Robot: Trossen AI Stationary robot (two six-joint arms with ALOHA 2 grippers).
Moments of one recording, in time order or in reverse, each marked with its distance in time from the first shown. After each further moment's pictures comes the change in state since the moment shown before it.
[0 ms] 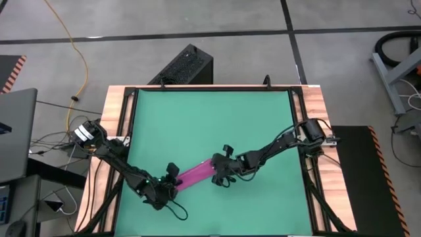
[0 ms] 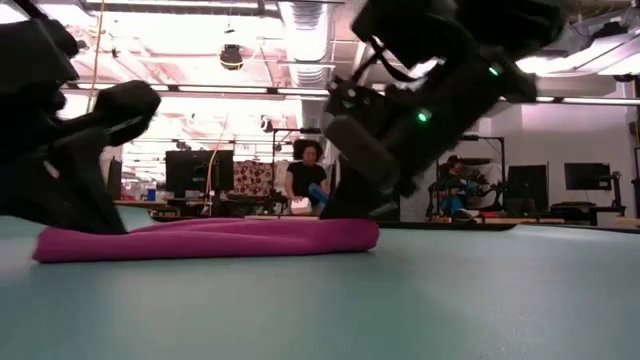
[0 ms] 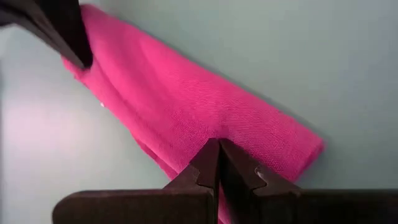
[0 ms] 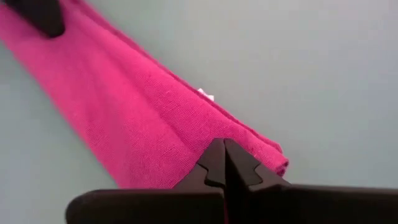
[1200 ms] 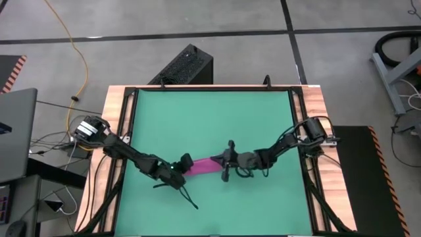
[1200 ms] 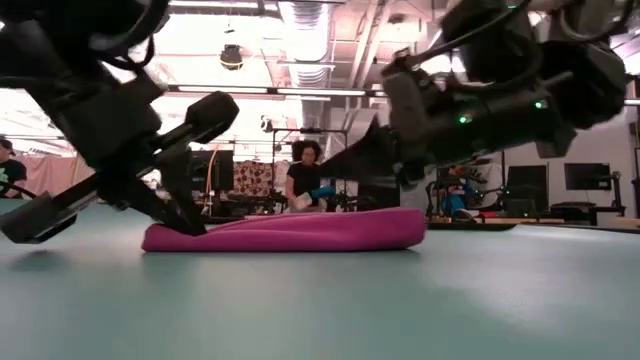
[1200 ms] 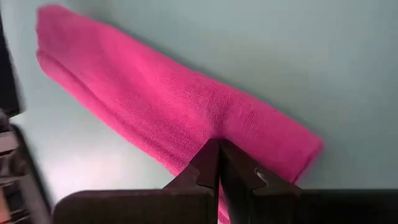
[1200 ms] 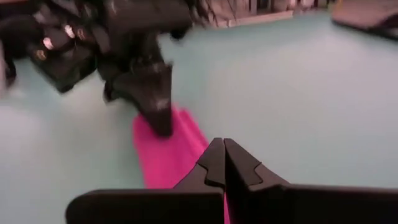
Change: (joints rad) left arm 0.270 -0.001 -0.006 0.093 0.169 0.707; right arm -0.019 -0.025 -0.371 0.942 -0.020 -0.253
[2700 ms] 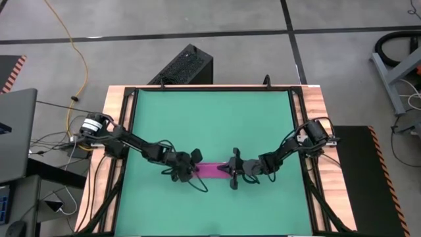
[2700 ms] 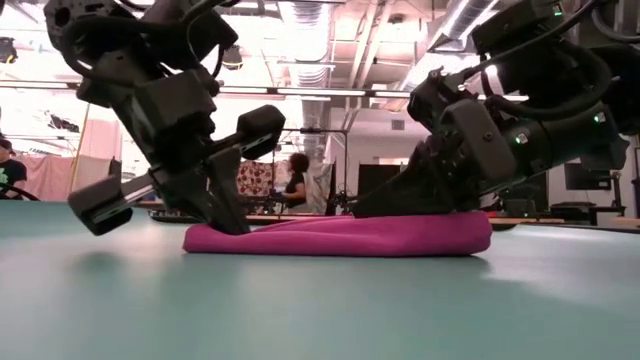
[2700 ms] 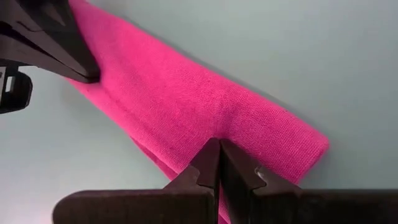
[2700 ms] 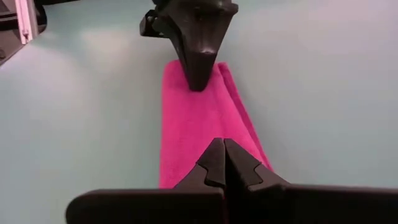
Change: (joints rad) left arm 0.234 0.000 -0.006 0.291 0.390 0.205; right arm 0.077 0.000 -0.083 -0.058 -0.032 0.061
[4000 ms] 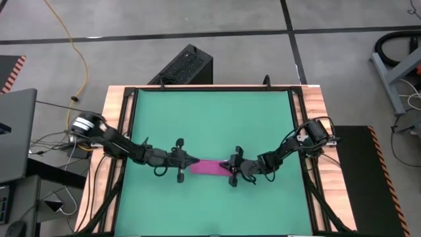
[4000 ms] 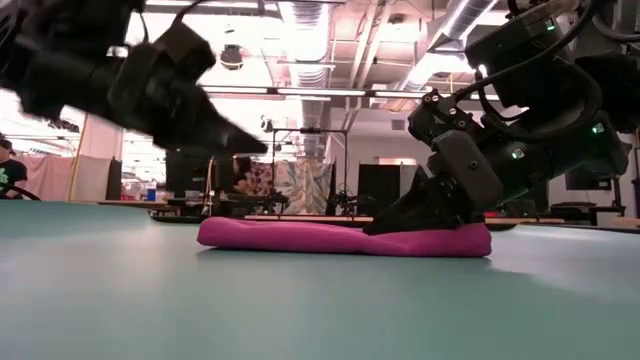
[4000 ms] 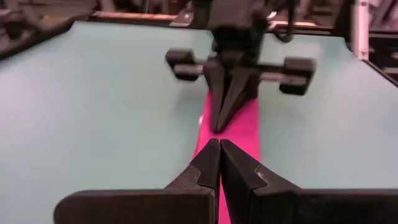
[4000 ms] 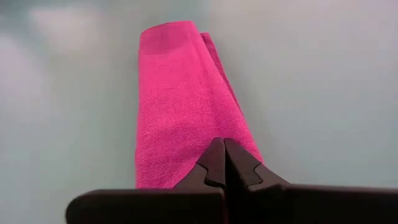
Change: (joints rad) left arm -0.090 -0.090 -0.298 0.793 -0.310 -1.038; right arm -0.012 -0.001 0.001 -0.172 0.067 0.093
